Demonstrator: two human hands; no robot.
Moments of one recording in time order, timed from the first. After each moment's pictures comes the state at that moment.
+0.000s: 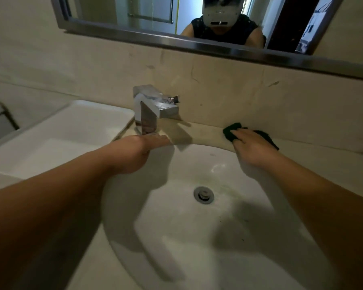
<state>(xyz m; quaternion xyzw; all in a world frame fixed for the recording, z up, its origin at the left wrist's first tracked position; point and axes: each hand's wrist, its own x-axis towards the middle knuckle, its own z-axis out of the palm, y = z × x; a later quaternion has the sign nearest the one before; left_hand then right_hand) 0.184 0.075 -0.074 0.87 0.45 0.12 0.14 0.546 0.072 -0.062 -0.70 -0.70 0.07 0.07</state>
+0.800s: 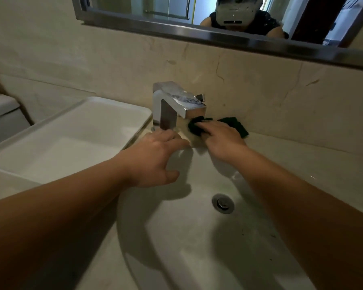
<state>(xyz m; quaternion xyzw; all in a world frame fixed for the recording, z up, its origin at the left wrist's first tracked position) 0.184 0.071 -0.081 0.90 0.41 0.14 0.00 0.416 0.121 -0.069 -0.63 -0.76 0.06 0.13</state>
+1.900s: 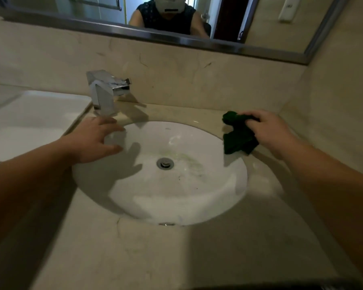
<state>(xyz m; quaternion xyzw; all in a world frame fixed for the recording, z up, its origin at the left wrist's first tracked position) 0.177 0.035 -0.074 0.88 0.47 0.09 0.06 0.596 -0.124 0.003 -0.76 -0.52 0.13 0.38</state>
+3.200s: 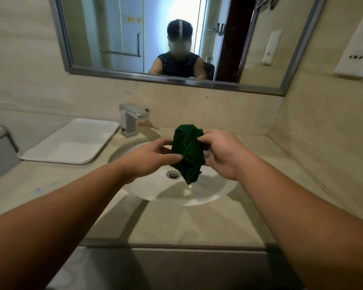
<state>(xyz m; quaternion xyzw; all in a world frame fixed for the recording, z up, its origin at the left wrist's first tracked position) 0.252 -0.150 0.009 0.76 0.43 0.23 0.42 0.457 -0.210 0.045 -0.55 -0.43 0.50 0.52</state>
